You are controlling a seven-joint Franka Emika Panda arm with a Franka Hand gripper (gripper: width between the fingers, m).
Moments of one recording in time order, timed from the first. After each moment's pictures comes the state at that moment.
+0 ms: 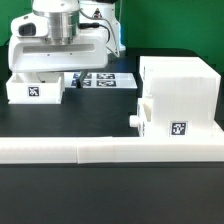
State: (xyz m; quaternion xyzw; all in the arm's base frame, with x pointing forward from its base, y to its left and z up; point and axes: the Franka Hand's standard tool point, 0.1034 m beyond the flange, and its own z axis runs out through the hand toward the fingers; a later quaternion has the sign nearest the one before) arm 0.387 -0.096 0.006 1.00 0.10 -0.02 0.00
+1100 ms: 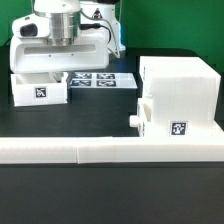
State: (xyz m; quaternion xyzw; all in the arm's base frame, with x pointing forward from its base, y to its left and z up) arm 0.388 -0.093 0.006 0.99 0.10 -0.02 0.00
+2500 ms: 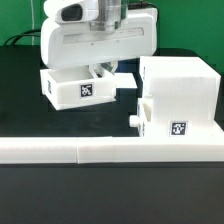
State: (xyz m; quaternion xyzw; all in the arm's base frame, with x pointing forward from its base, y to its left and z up) arm 0.504 -0.013 0.056 0.98 0.18 -0.04 -0.02
